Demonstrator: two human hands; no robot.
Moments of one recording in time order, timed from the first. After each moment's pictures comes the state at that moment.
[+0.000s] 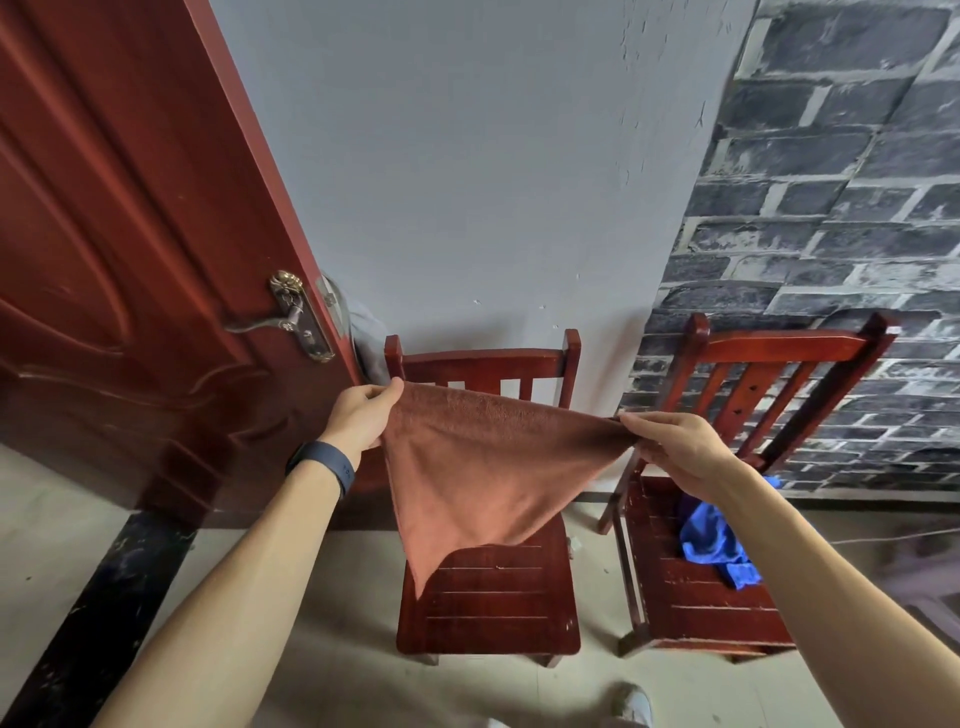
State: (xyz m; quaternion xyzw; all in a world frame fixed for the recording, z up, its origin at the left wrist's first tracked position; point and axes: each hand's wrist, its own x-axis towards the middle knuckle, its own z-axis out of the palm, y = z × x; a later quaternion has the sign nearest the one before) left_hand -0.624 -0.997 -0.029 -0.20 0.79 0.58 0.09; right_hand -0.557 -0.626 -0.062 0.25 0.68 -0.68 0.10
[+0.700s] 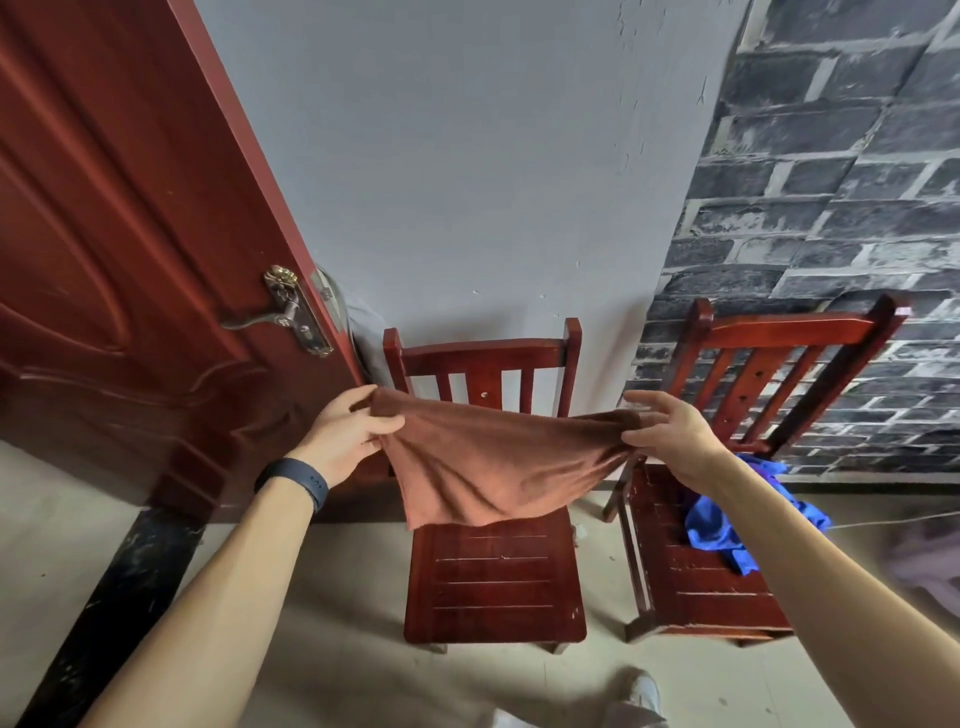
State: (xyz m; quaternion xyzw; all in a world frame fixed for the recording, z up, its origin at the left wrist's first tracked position) left_hand -0.610 -1.024 -0.042 -0.16 0.68 0.70 0.17; right_hand -0.558 -0.630 -0.075 0.20 0.74 -0.64 0.09
